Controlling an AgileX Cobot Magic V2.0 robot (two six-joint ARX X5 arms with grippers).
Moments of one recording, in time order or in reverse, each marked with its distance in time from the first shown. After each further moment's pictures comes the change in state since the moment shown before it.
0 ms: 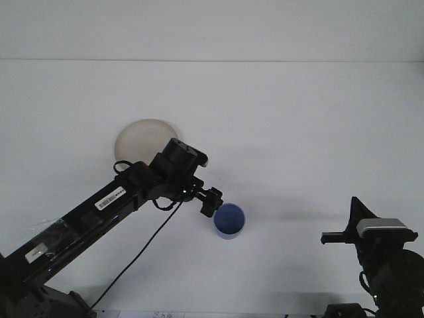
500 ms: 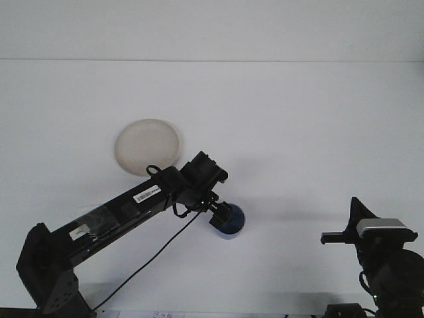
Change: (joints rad) left arm -0.076 0.169 0.004 -0.004 -0.074 0.058; right arm 0.000 0.000 0.000 -0.002 0.000 0.000
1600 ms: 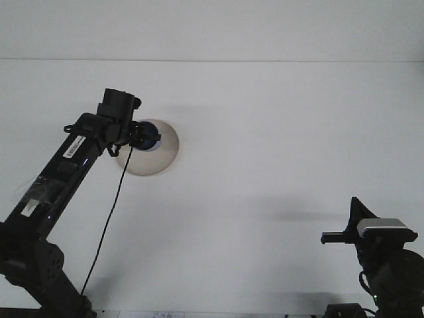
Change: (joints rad) left arm 0.560 0.015 0.229 -0.045 -0.306 0.083; right arm 0.000 0.000 0.000 0.000 0.000 0.010
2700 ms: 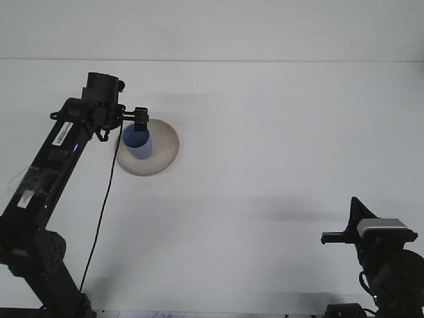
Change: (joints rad) left arm 0.076 0.044 0.176 -0.056 0.003 -0.035; right arm 0.000 0.000 0.000 0.000 0.000 0.000
